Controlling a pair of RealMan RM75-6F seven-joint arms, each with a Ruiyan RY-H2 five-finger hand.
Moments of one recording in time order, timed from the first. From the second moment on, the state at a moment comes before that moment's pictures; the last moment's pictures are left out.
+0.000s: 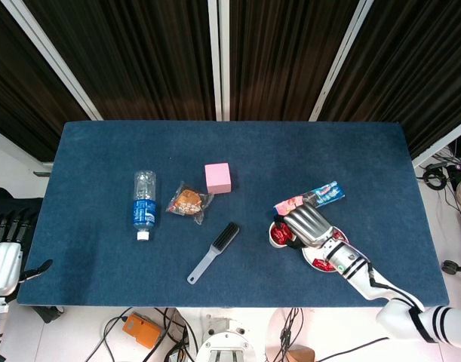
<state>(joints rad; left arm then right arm) -0.03 -1.20 -0.04 -1.49 1.51 1.56 0.06 0.67 -1.29 0.08 -1.67 -1.49 0.93 -0.15</state>
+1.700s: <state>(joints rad) -0.03 -1.20 -0.04 -1.51 1.52 1.57 0.08 0.50 -1.26 -0.03 -1.49 -1.41 0.97 -0.30</state>
